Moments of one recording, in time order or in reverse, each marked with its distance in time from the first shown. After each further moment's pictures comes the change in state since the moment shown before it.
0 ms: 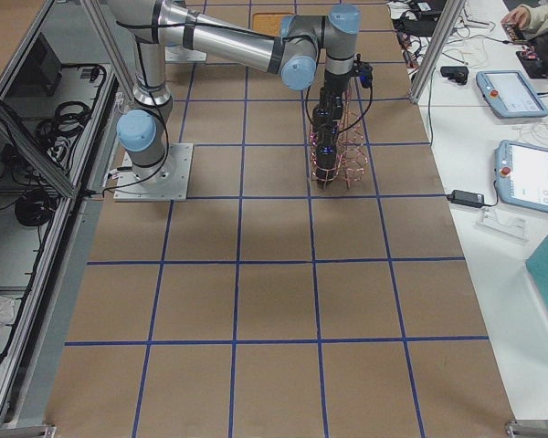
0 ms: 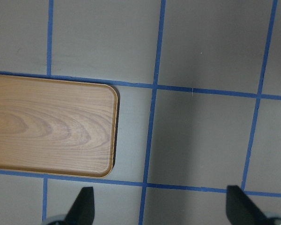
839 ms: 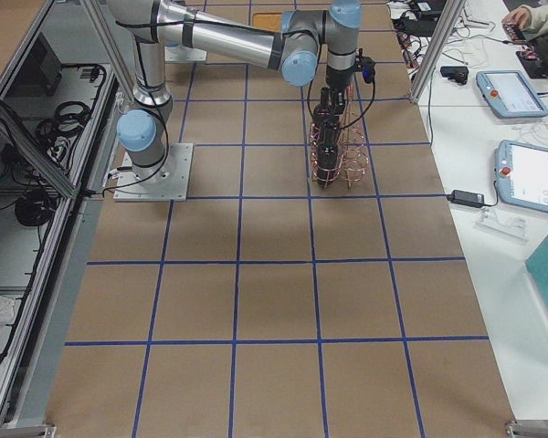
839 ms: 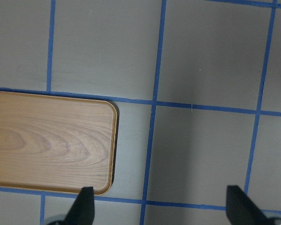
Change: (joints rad) left arm 0.001 -0.018 -0.007 0.074 0.001 0.000; right arm 0.000 -0.022 -0.066 0.052 0.009 0.002
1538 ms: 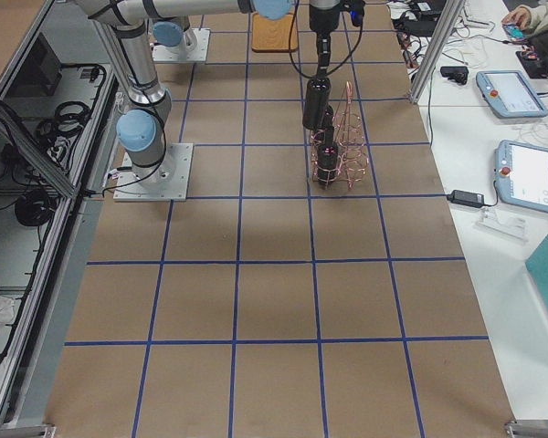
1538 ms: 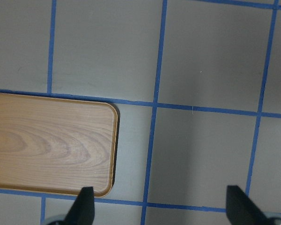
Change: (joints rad) left arm 0.000 -0.001 0.000 0.005 0.003 0.000; right arm 0.062 -0.196 -0.145 0.347 0.008 0.132
